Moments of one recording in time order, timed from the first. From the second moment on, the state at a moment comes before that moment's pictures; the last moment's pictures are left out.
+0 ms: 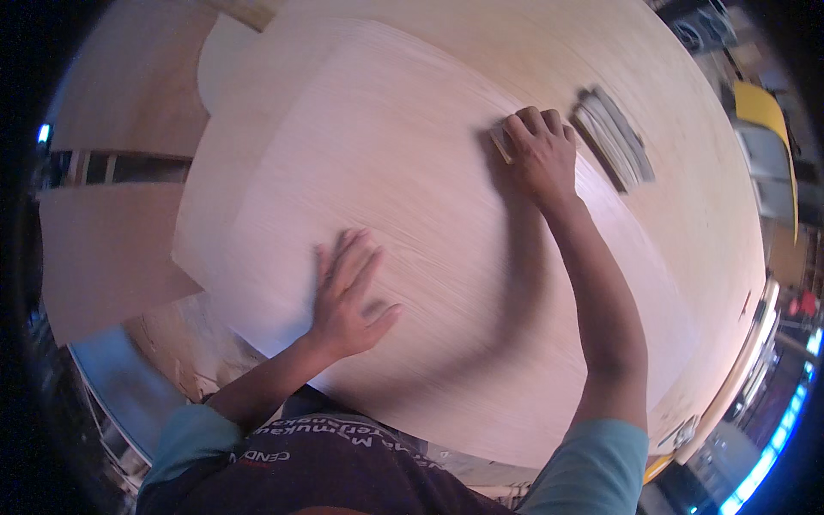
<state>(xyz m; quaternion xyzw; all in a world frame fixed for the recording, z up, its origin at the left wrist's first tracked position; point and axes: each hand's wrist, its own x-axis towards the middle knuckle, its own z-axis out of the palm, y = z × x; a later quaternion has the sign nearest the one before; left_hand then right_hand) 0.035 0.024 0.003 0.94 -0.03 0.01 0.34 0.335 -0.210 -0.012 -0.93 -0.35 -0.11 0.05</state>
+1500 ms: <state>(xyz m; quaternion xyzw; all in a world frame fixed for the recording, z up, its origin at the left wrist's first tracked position) -0.093 0.163 -0.018 0.97 0.19 0.02 0.13 0.291 -0.044 0.002 -0.88 -0.48 -0.06 0.03</state>
